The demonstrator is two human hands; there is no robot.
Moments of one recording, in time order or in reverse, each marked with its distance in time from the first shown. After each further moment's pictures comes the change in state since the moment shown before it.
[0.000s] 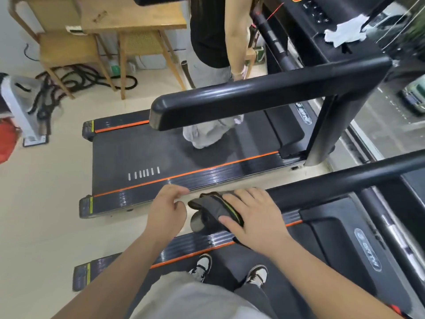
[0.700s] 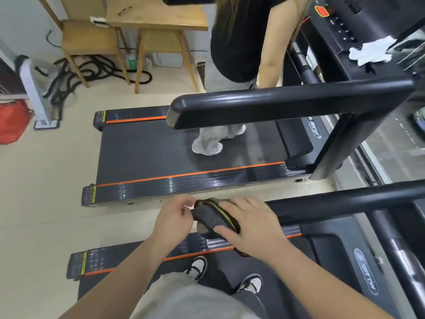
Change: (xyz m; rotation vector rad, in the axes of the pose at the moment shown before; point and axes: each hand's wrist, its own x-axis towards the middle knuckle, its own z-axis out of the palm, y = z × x) left_hand -0.007 -0.028 0.003 -0.055 -0.078 -0.264; right_hand 0.024 -0.026 -0.006 0.053 -0.115 -0.062
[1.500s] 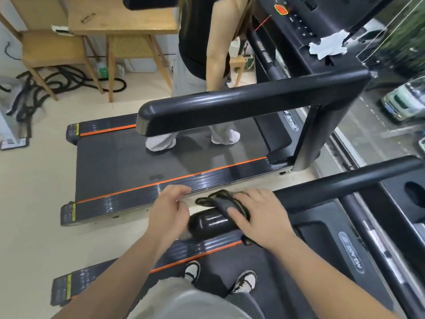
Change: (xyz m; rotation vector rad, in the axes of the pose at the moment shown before) left_hand 0.005 0.055 0.022 0.021 0.076 0.268; right_hand -0.024 0.065 -0.004 -0.038 0.063 0.203
